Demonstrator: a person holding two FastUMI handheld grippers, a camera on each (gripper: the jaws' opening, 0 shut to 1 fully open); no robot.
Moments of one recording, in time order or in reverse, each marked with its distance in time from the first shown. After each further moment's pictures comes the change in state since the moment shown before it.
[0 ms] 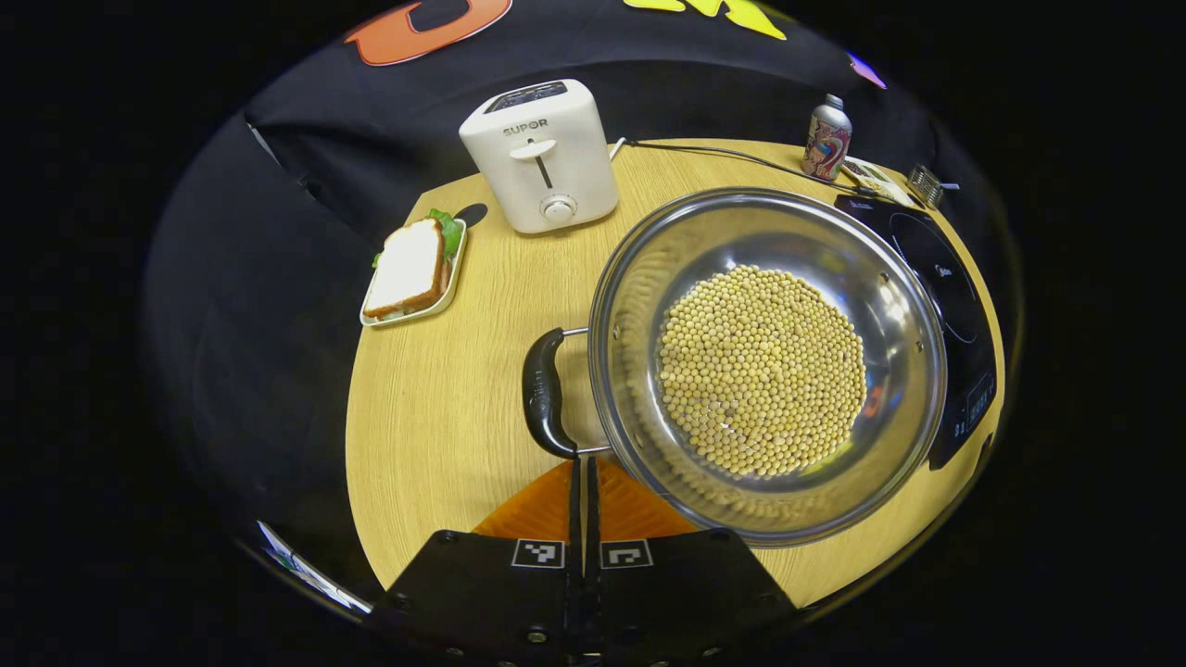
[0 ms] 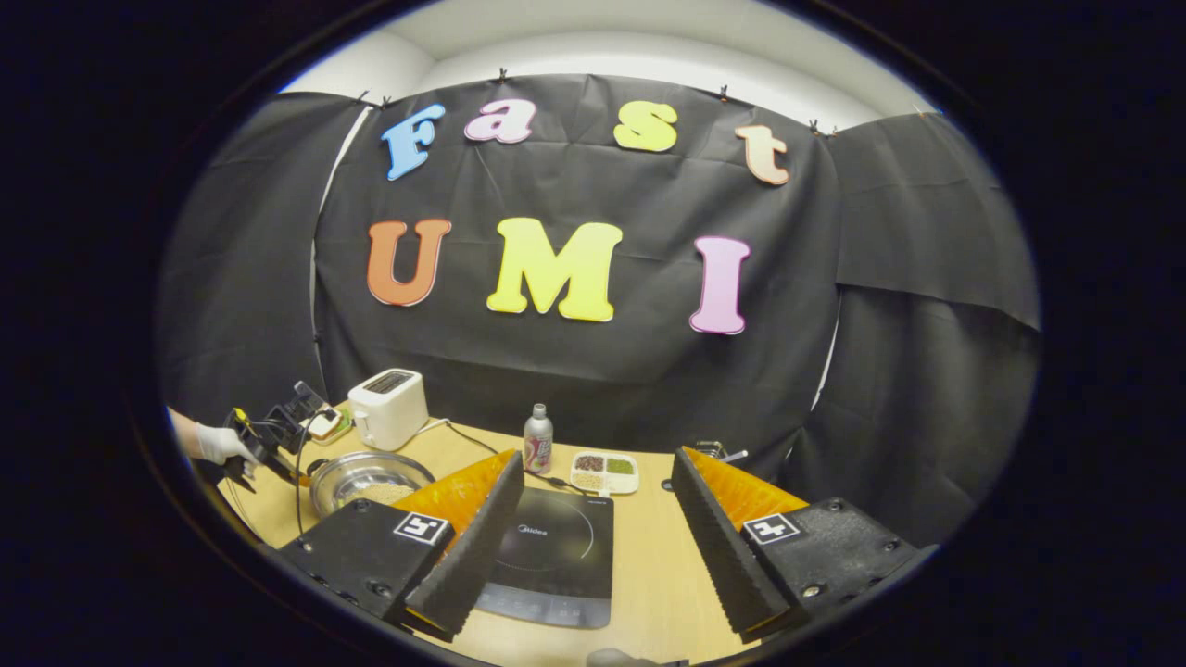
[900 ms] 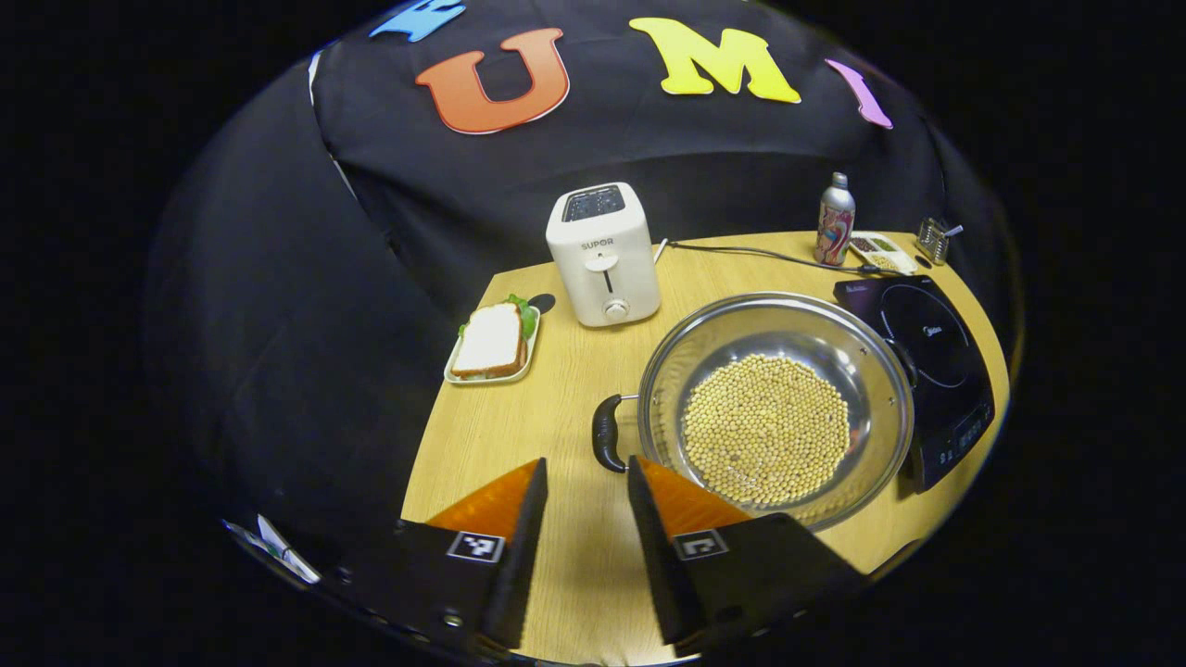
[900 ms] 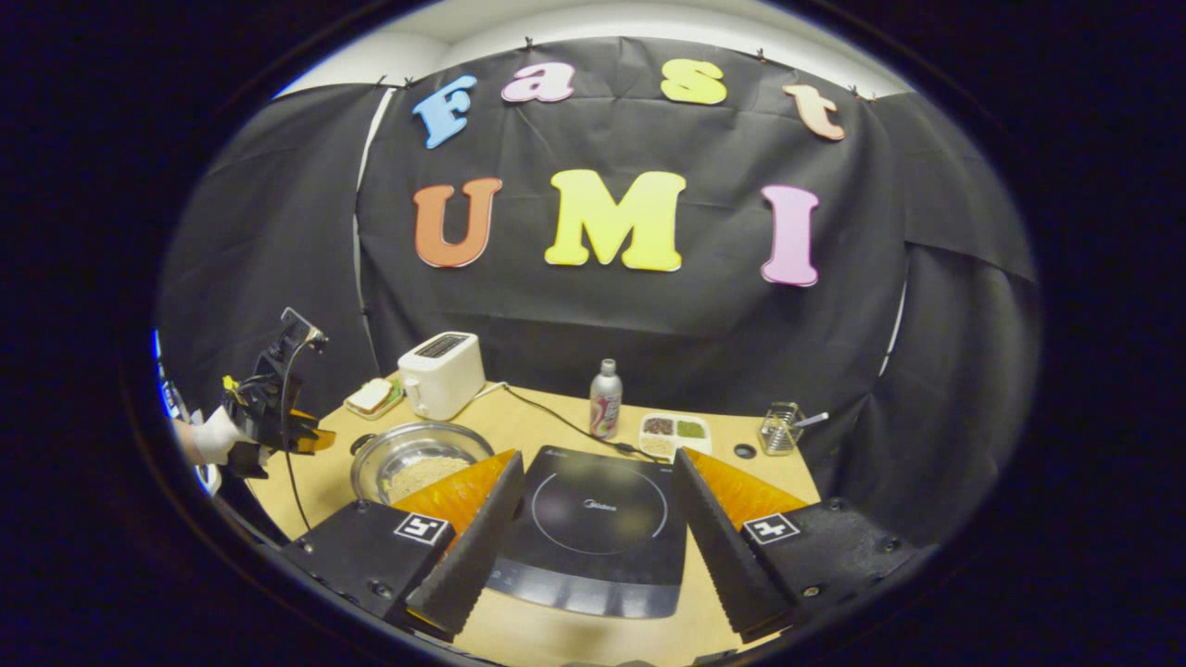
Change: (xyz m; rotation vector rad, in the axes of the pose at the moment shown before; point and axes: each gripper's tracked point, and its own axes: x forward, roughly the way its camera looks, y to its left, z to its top) left arm -0.073 0.020 0.031 -0.075 -0.326 0.117; right arm 0.045 0.089 -0.058 0.024 0.158 0.214
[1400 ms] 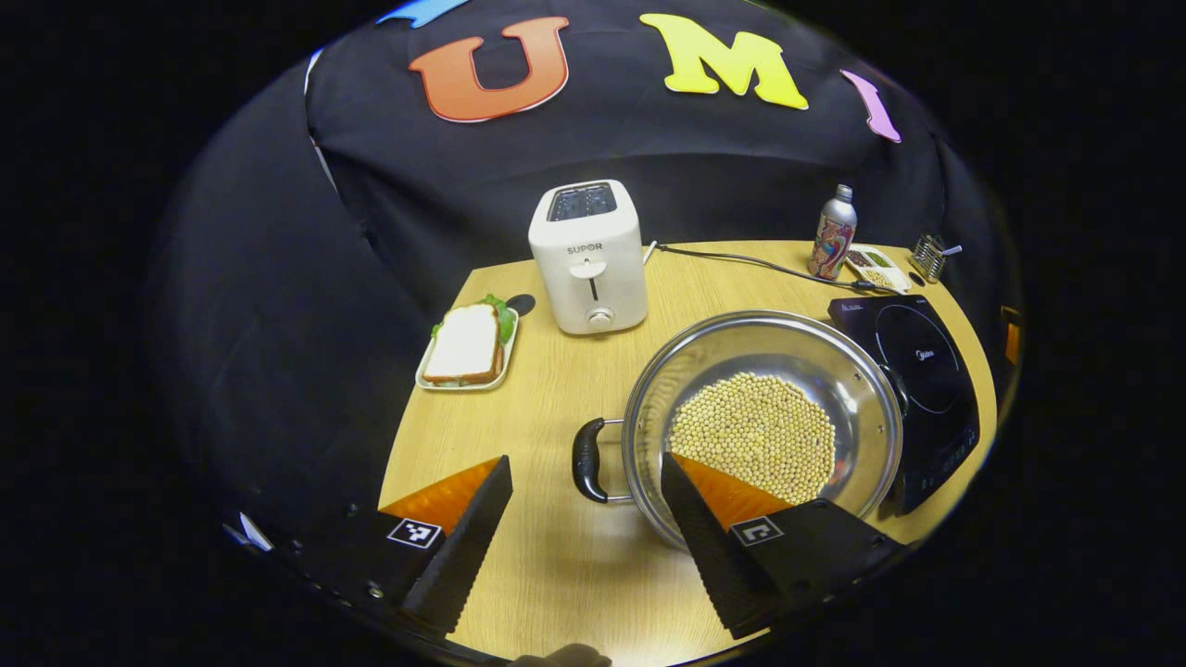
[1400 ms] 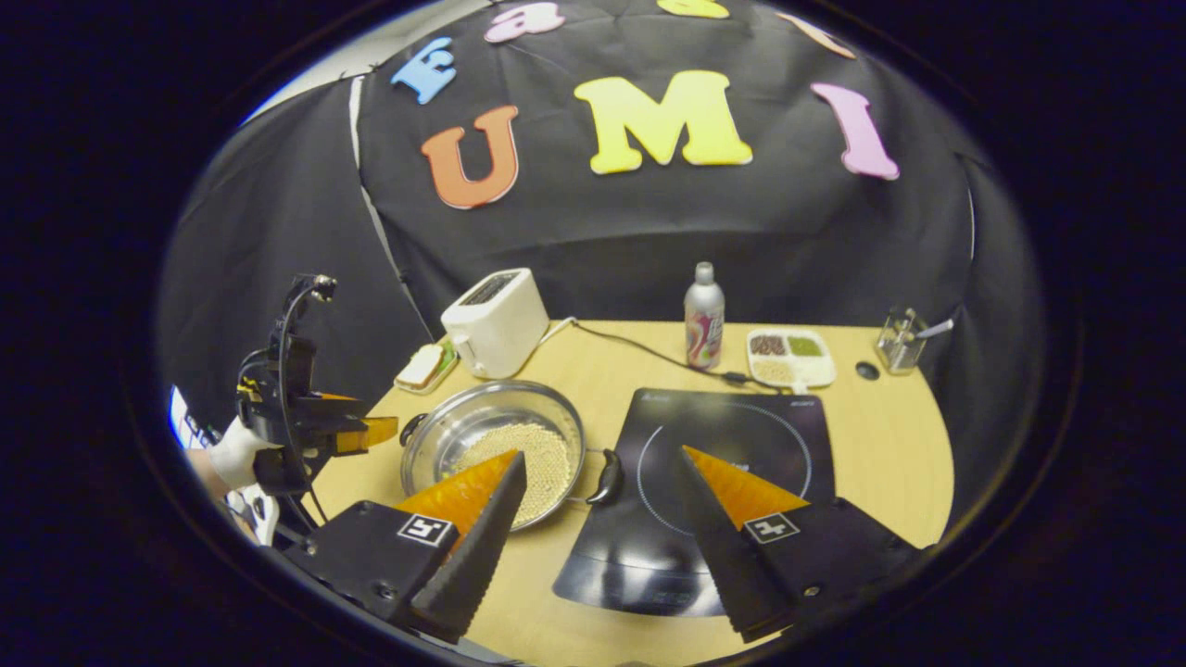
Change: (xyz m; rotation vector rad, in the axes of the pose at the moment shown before) left arm 0.037 -0.012 0.016 -0.032 0.059 -0.080; right arm 0.111 0.082 -0.081 0.165 0.328 0.165
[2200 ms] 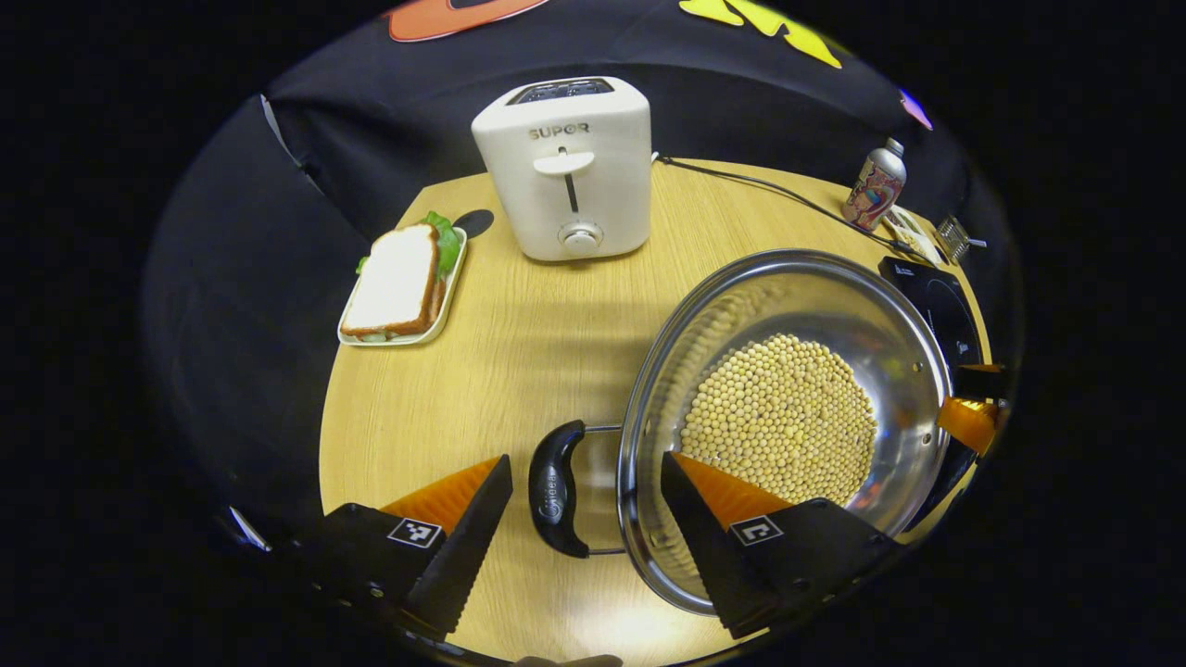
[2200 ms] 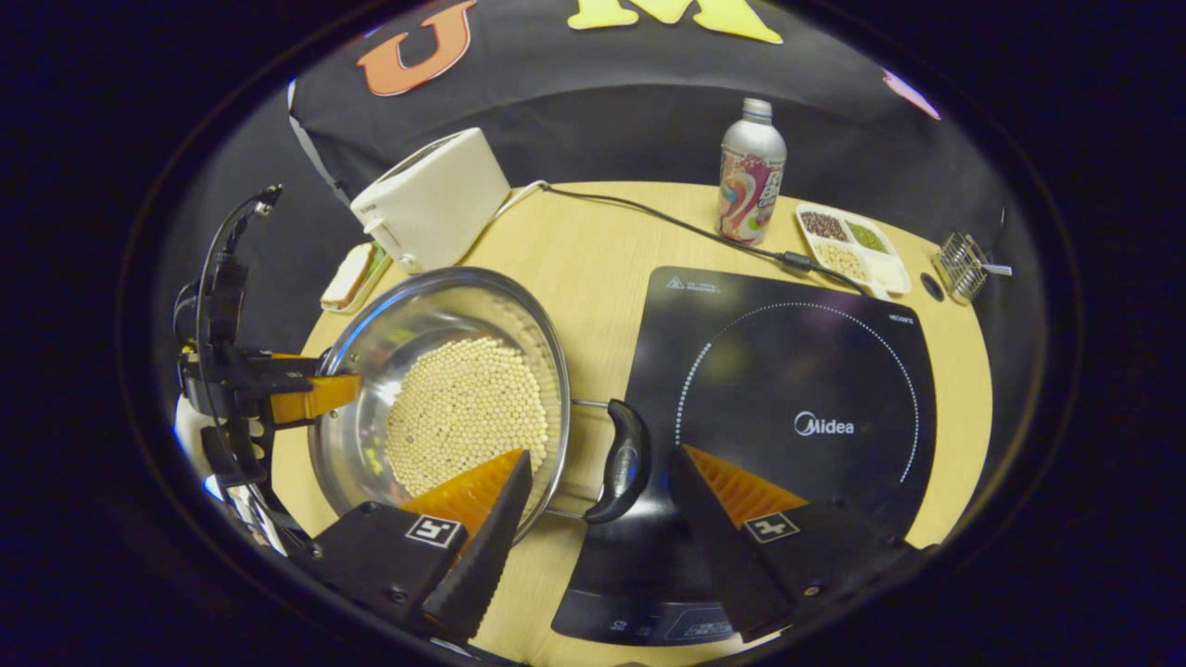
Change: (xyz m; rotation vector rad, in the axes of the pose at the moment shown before) left arm 0.082 -0.003 -0.032 -0.021 0.279 -0.045; right arm 0.119 0.000 -0.055 0.031 0.356 -0.088
